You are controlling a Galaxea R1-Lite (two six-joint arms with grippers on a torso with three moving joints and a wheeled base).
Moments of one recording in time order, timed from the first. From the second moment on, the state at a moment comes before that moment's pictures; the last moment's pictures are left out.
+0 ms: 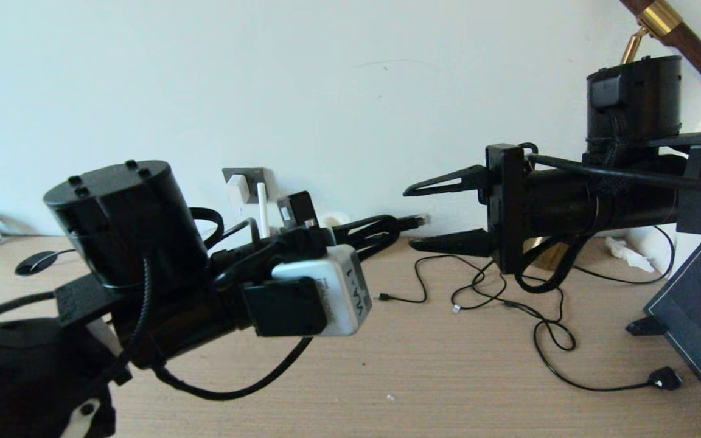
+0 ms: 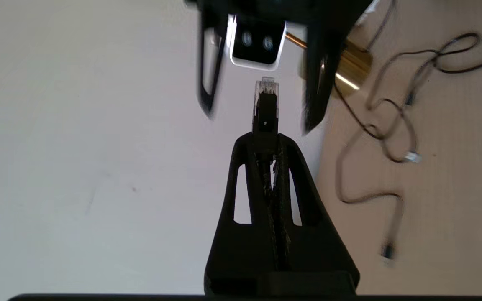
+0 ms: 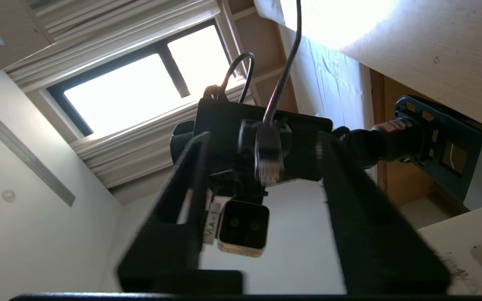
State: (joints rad) left arm -0.74 1.62 -0.79 -0.94 -0.29 1.16; right arm 0.48 1.68 -1.31 -0.08 0.94 1.49
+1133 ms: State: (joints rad) left arm -0.41 1.36 -0.69 -0.44 -0.11 -0.02; right arm 0.45 0.96 -0.76 0.13 -0.22 0.28
